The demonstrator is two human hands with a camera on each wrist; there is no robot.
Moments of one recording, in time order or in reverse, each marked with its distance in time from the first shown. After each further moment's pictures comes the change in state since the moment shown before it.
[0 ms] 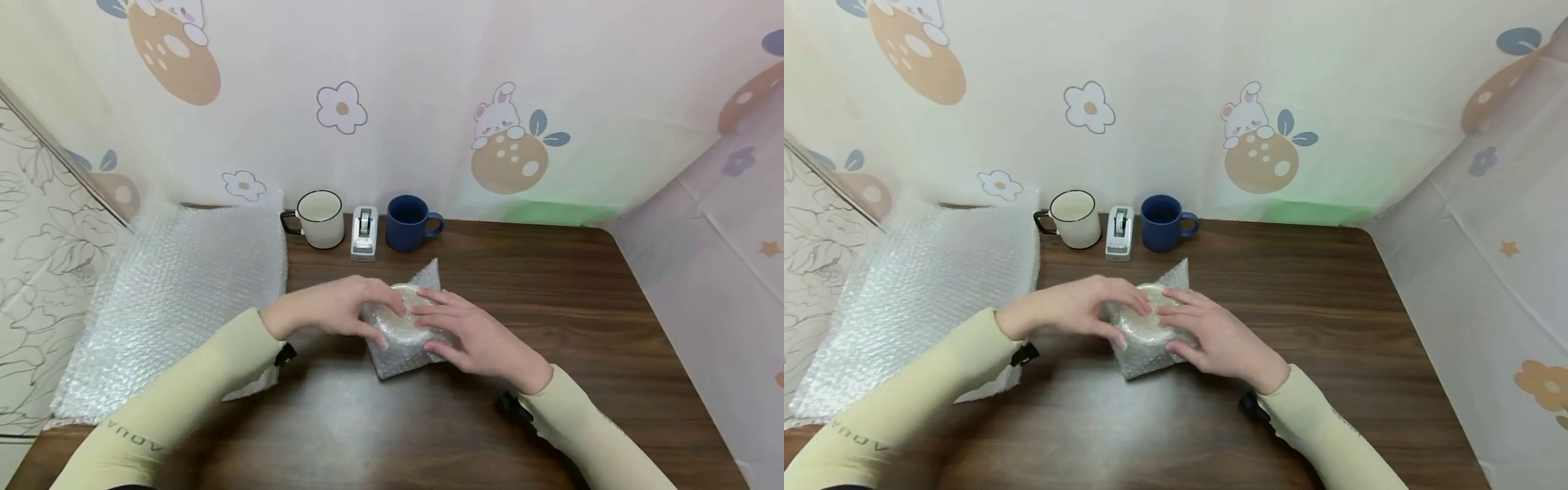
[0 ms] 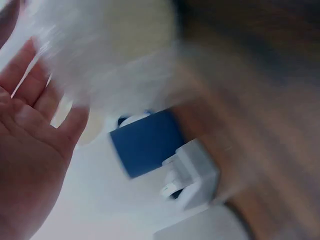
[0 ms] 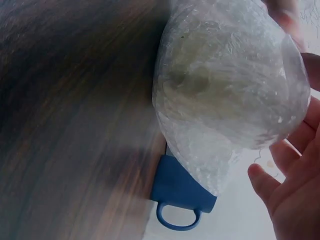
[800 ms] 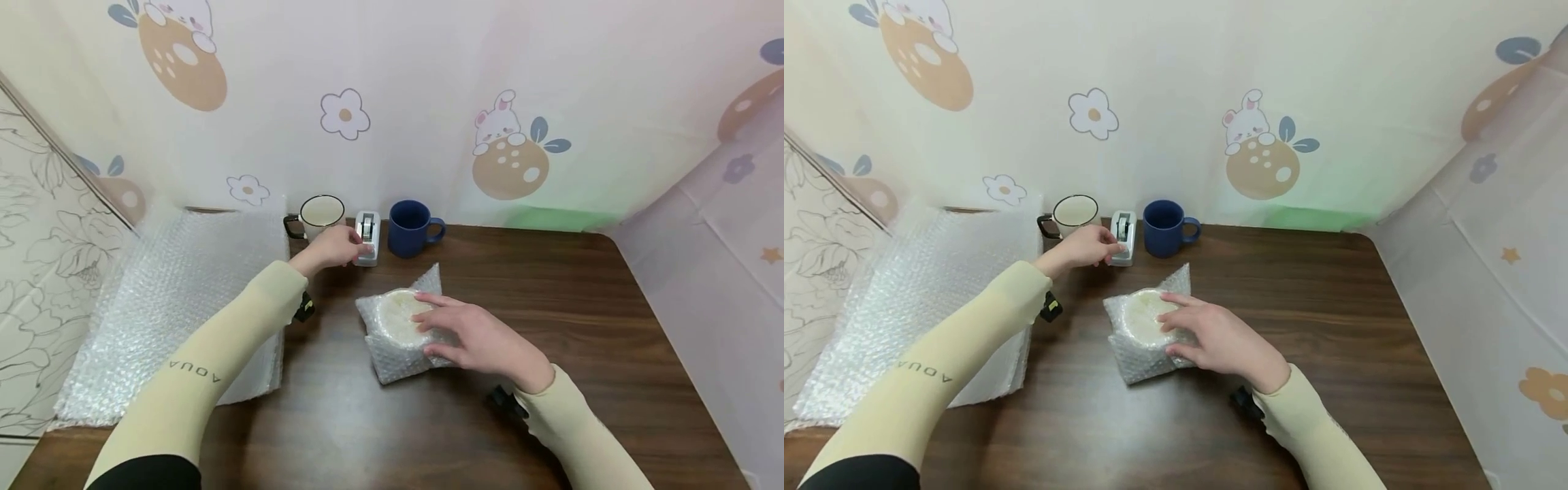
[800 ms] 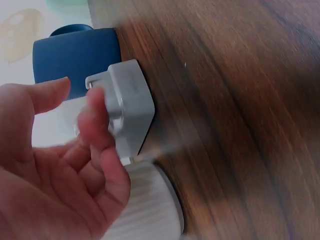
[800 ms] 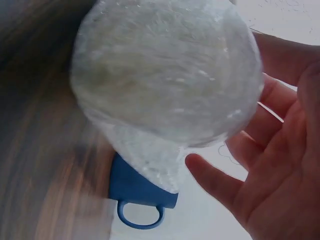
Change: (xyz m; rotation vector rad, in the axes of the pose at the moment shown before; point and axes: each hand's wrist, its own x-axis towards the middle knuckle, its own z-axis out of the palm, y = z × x) left_hand 0.022 -0.092 -0.032 -0.112 0.248 -0.908; right_hand 0.011 -0.009 -0.013 0.027 -0.084 0.083
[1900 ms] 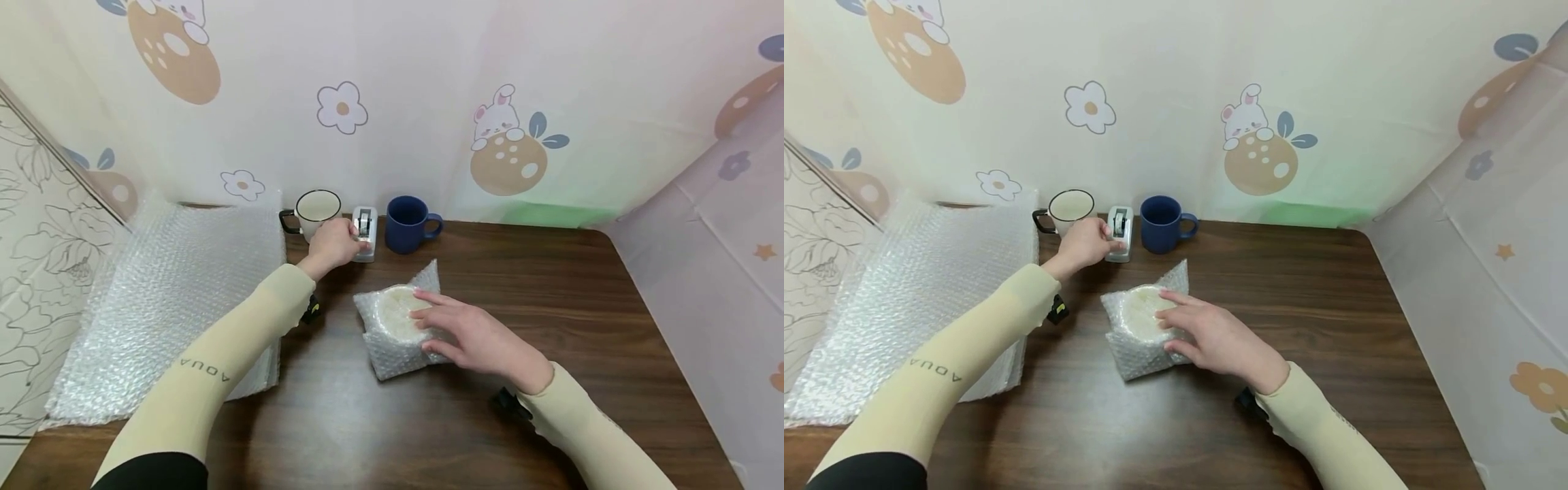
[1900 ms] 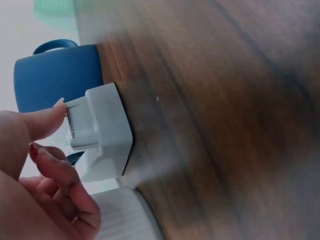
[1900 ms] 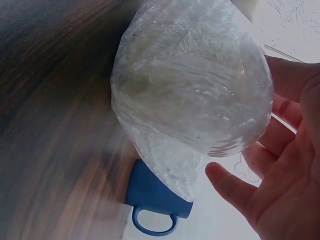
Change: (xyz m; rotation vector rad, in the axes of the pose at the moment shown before) left_hand 0.007 0.006 0.019 0.077 0.288 -0.101; right_hand -0.003 -0.002 0.004 -0.036 0.013 0.001
